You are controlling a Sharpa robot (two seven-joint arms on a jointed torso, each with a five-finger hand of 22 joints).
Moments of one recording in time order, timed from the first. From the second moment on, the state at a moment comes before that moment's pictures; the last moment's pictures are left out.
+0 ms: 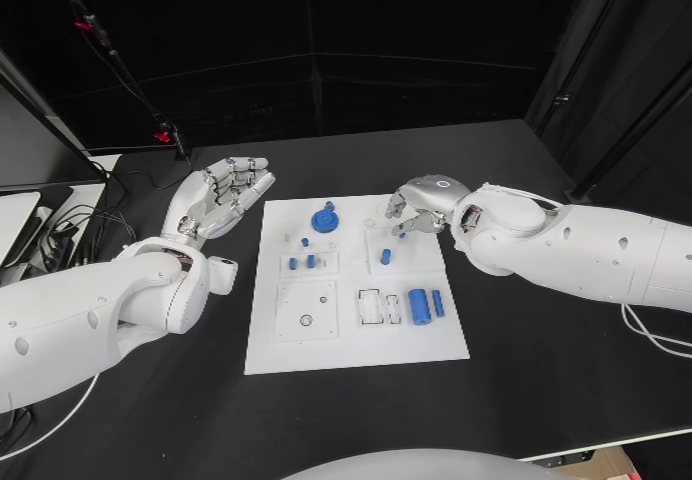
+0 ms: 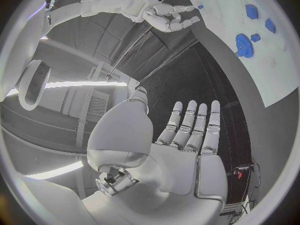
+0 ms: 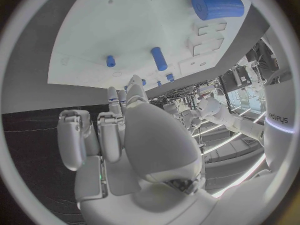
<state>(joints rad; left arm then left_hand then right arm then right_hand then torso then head) 1.31 -0.75 -0.24 1.45 -0.25 -0.59 0.68 1.18 -0.01 -0.07 0.29 0.25 0.45 0.16 0.48 0.10 0.50 0.25 0.48 0.09 0.28 0.25 0.64 0.25 0.11 0.49 0.29 0.07 0.62 1.24 -0.87 -0.07 1.45 -1.68 -0.32 -0.13 1.67 0.08 -0.19 0.29 0.05 0.89 0.17 0.25 0.06 0.98 0.12 0.21 0.06 1.47 0.04 1.56 1.31 0.01 1.46 0.14 1.54 1.31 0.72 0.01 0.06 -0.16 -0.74</state>
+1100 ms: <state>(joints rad) 1.31 -0.75 -0.24 1.45 -0.25 -0.59 0.68 1.20 0.02 -0.08 0.29 0.28 0.43 0.16 0.53 0.10 0.48 0.25 0.53 0.08 0.27 0.25 0.69 0.23 0.11 0.49 0.29 0.07 0.61 1.23 -0.85 -0.07 1.42 -1.70 -0.22 -0.23 1.66 0.07 -0.17 0.28 0.05 0.91 0.16 0.21 0.07 1.02 0.11 0.20 0.06 1.47 0.04 1.56 1.31 0.01 1.46 0.14 1.52 1.31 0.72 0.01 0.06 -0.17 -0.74</state>
